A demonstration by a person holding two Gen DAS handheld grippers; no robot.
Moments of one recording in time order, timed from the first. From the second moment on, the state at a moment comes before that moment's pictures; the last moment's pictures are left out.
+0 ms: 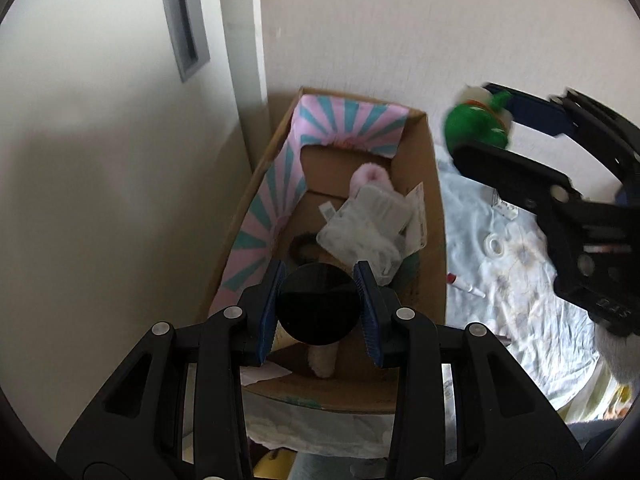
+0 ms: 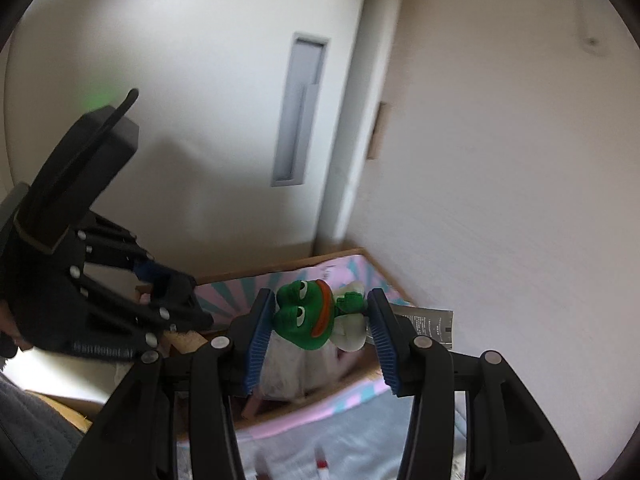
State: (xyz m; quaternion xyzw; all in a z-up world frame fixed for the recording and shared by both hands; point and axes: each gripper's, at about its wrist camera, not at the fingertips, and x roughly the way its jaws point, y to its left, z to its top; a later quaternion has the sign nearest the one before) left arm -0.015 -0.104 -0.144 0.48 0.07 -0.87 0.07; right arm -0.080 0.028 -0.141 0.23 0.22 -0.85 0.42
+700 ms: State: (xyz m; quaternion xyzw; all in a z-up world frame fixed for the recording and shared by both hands) left arm -0.037 -0.108 -0.178 0.51 0.08 -0.85 0.06; right arm -0.122 -0.009 -0.195 0.30 0.27 -0.79 0.45
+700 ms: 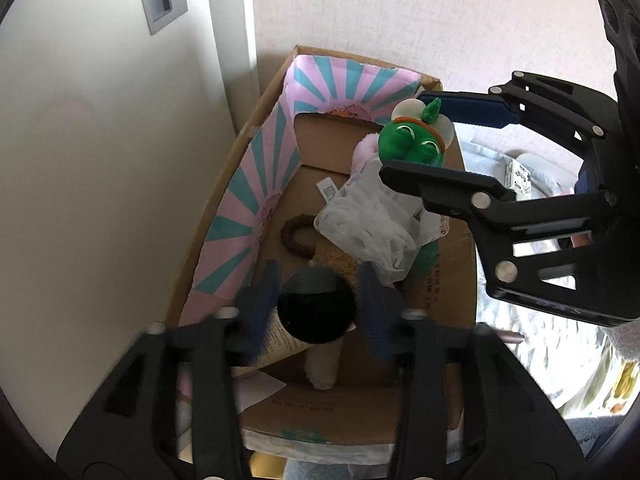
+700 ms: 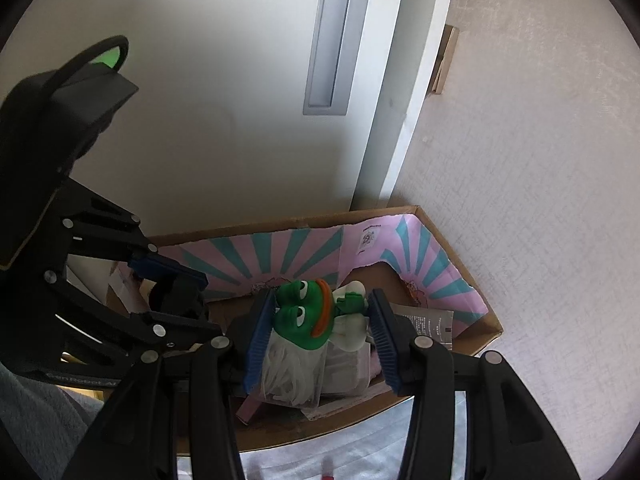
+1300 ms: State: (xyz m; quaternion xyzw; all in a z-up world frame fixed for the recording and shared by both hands) left arm -0.022 -0.103 -0.162 0.49 0.06 -0.87 0.05; right arm -0.109 0.003 -0.171 0.27 0.26 -0.82 0.43
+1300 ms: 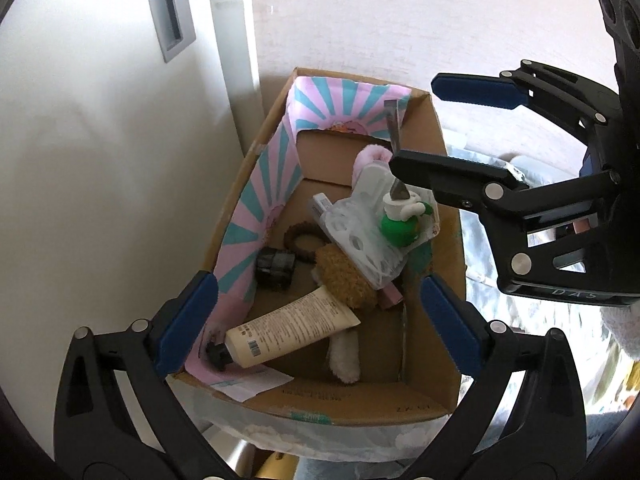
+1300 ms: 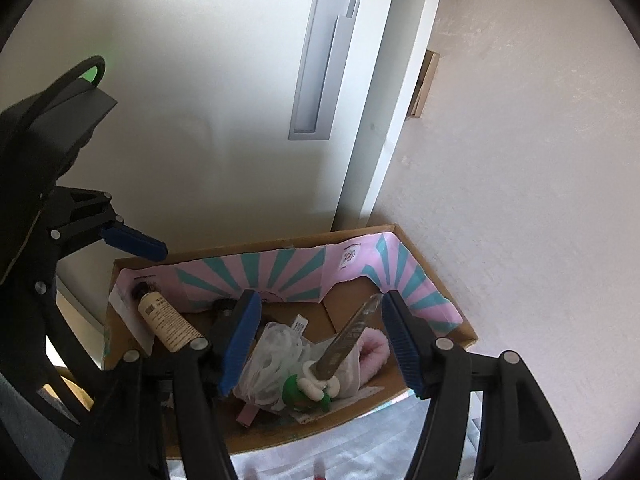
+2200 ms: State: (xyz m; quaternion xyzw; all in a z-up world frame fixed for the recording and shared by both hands) left arm -0.033 -0.049 -0.094 0.44 0.01 -0.90 -0.03; right arm -0.101 0.205 -0.135 0.31 0.12 -0.92 0.19
